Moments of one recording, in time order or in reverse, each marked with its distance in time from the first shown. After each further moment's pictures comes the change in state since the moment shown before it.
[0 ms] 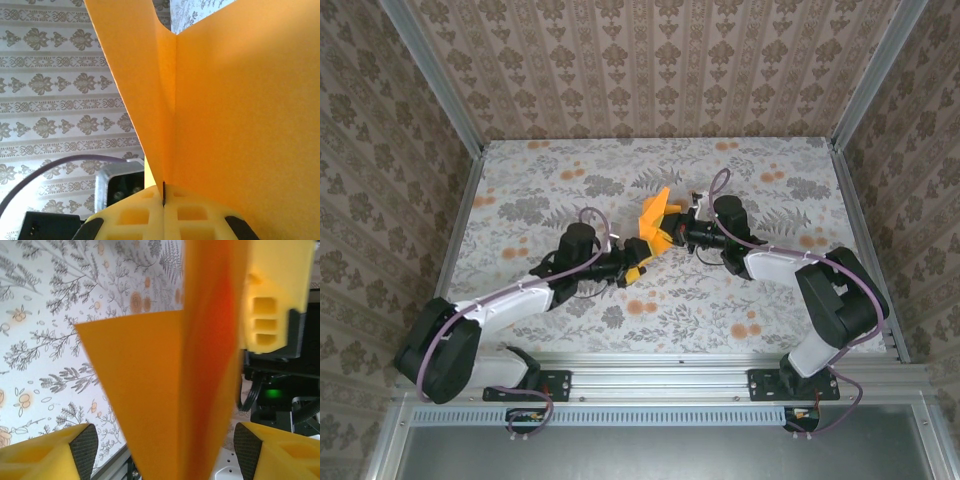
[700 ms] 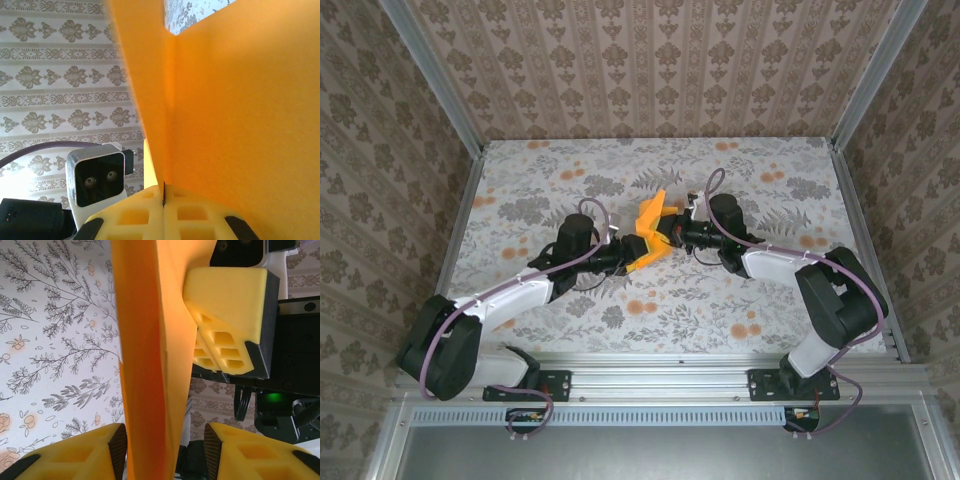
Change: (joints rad) left arm 0.043 0.021 0.072 -0.056 0.036 0.120; right arm 0.019 0.005 0.031 -0.071 -0.002 -0.036
